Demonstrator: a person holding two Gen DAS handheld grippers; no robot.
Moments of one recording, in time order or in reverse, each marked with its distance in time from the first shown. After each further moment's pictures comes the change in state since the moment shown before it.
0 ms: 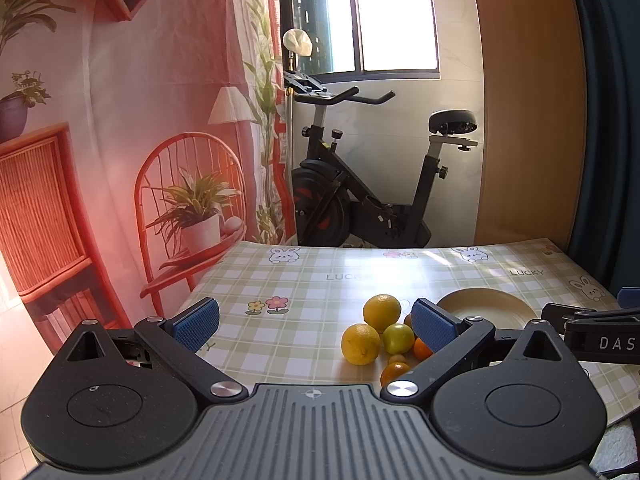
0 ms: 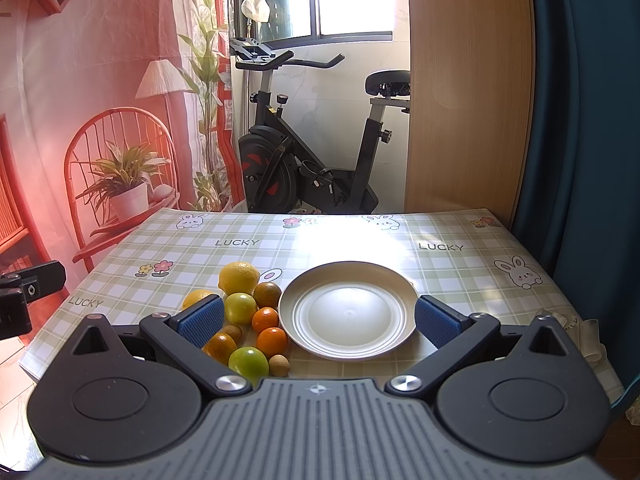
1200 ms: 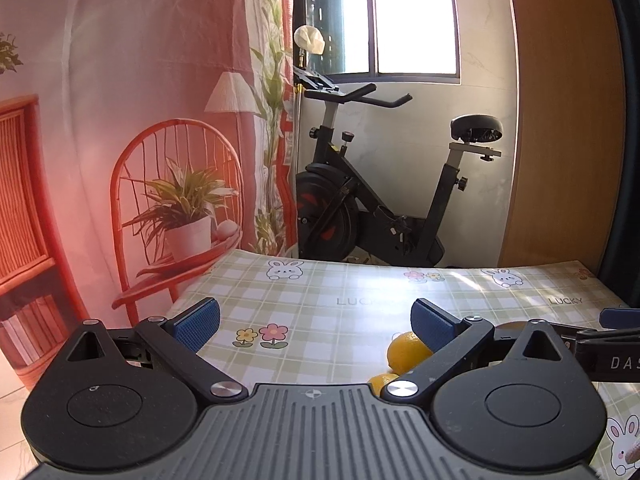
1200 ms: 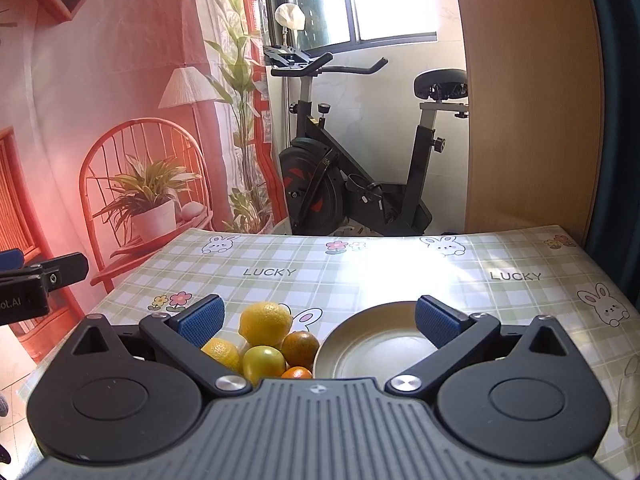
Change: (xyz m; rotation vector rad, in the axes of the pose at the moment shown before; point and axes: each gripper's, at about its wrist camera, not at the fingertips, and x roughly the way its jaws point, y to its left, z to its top) left arm 0.105 0.009 0.002 -0.070 -0.021 0.006; right arm 0.116 0.003 0.018 0.000 -0.043 0.162
